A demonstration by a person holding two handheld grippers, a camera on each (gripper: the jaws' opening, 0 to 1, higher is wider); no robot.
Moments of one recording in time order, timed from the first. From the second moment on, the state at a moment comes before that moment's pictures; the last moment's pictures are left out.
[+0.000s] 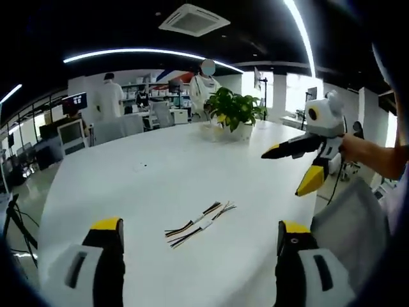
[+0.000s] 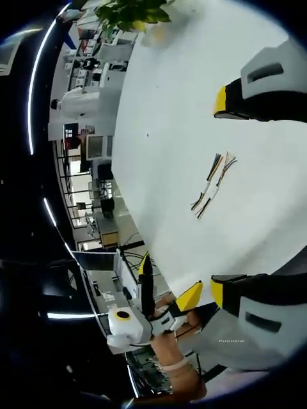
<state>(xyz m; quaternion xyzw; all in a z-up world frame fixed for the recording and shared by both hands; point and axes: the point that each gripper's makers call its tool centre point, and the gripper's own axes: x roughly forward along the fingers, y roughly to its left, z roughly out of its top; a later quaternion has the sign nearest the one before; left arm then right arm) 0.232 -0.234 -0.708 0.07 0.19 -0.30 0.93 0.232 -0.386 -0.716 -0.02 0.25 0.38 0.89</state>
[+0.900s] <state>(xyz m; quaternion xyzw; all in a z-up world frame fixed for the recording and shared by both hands) 0.181 -0.199 -0.699 0.01 0.19 -0.17 0.97 0.186 -0.404 -0.714 -0.01 0.23 0.35 0.91</state>
